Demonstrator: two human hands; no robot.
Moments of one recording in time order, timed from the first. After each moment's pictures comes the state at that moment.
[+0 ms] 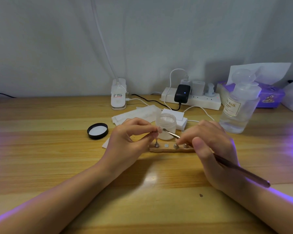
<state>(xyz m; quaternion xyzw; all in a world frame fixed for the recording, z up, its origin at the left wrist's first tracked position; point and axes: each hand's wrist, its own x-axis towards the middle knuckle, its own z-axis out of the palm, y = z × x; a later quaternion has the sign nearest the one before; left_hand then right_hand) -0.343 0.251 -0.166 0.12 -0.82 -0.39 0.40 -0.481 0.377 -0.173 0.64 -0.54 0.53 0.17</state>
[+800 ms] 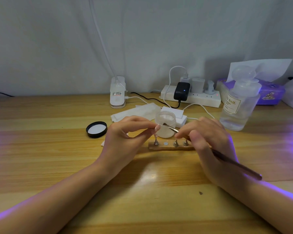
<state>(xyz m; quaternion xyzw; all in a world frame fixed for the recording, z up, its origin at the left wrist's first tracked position) -0.344 0.249 -0.167 0.11 -0.81 -0.37 0.44 -0.481 0.376 -0.169 0.62 -0.57 0.52 0.17</state>
